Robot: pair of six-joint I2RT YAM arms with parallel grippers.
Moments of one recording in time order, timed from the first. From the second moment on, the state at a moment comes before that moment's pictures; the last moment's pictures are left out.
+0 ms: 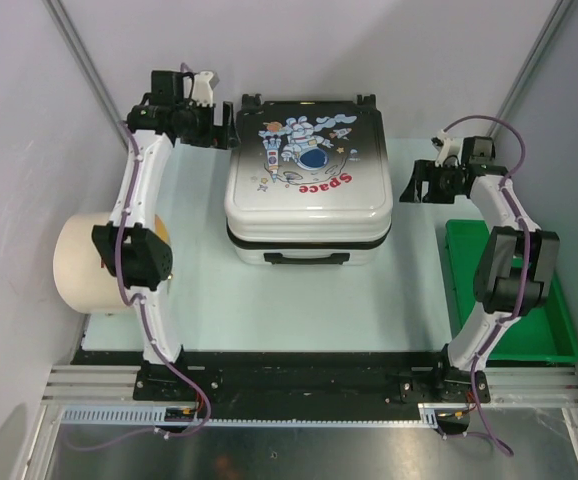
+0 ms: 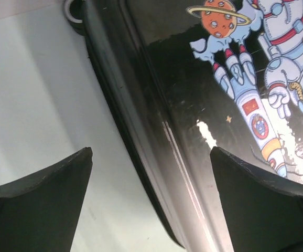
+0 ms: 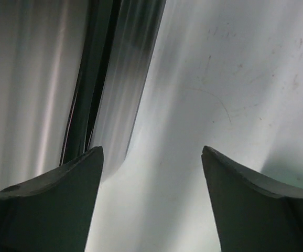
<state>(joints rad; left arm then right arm) -0.09 2.01 2.27 -0.97 0.35 0.05 -0.12 1.79 1.47 -0.59 -0.56 -0.09</state>
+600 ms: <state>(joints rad) -0.05 2.21 2.29 -0.87 0.76 0.02 0.05 1.79 1.06 -0.24 -0.60 -0.06</state>
